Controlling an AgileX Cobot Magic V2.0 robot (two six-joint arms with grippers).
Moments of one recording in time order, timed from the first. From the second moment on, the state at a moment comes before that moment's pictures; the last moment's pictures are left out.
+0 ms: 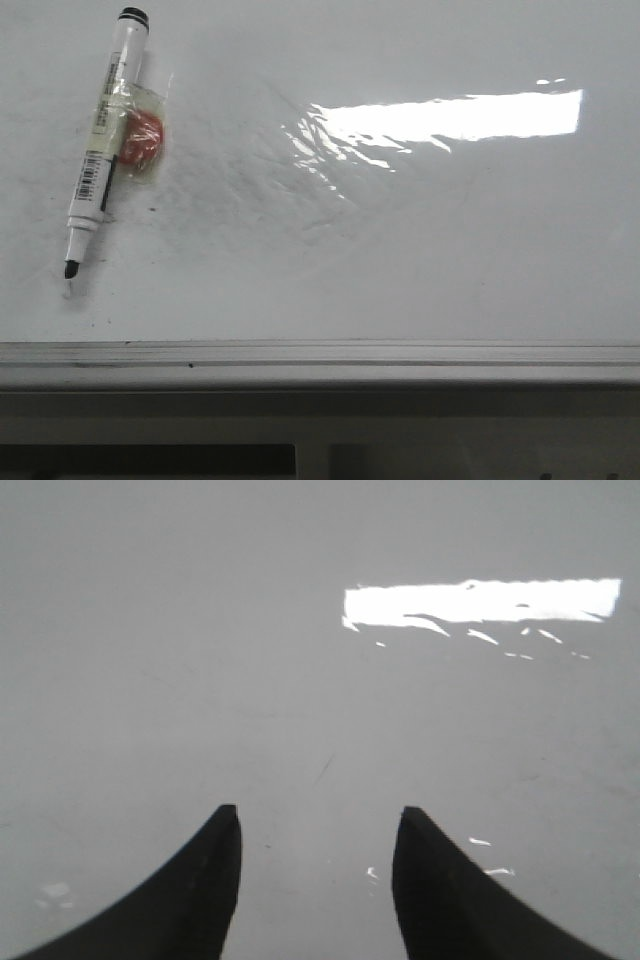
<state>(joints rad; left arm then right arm) -0.08 0.20 -0.22 -0.05 0.18 -0.02 -0.11 0.11 -0.23 0.16 0.47 0.05</state>
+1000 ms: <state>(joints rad) -0.75 0.93 -0.30 -0.14 -0.29 0.04 -0.11 0.11 -0.23 0.16 0.47 0.05</state>
